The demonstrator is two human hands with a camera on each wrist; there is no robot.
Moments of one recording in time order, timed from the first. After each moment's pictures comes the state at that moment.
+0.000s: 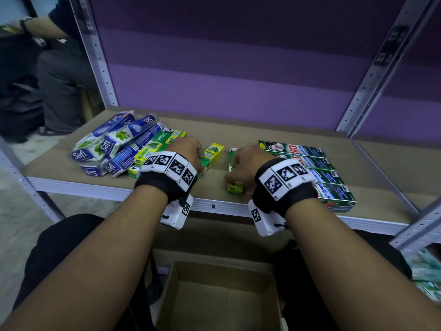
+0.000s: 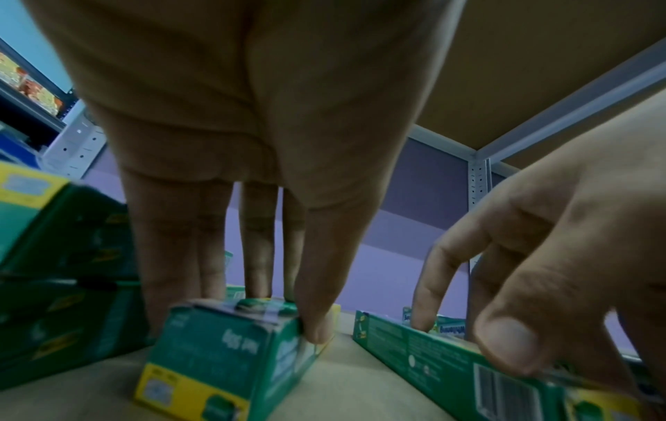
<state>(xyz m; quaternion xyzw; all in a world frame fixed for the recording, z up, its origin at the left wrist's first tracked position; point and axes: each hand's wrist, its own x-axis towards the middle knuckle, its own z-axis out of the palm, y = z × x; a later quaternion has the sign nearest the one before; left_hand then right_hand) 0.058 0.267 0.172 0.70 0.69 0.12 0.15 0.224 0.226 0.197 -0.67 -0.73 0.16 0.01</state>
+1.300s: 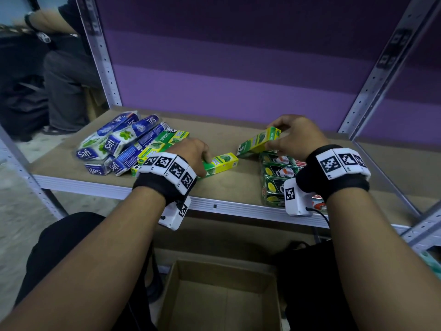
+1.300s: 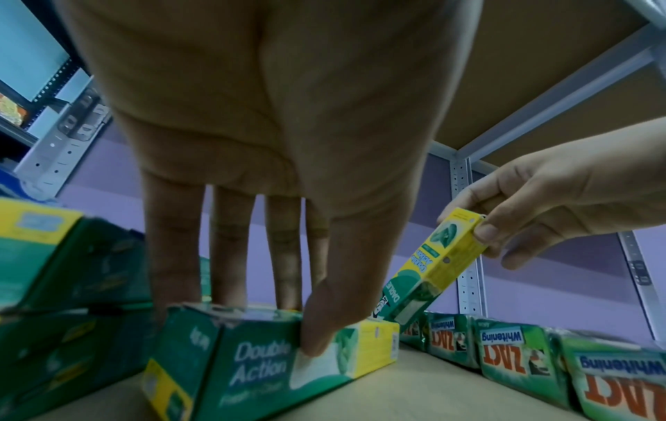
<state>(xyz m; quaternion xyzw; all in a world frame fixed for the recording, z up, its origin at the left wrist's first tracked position) 0.056 0.254 0.179 0.76 0.63 0.08 0.14 0.304 0.242 0.224 -0.66 -0.66 0.19 0.31</state>
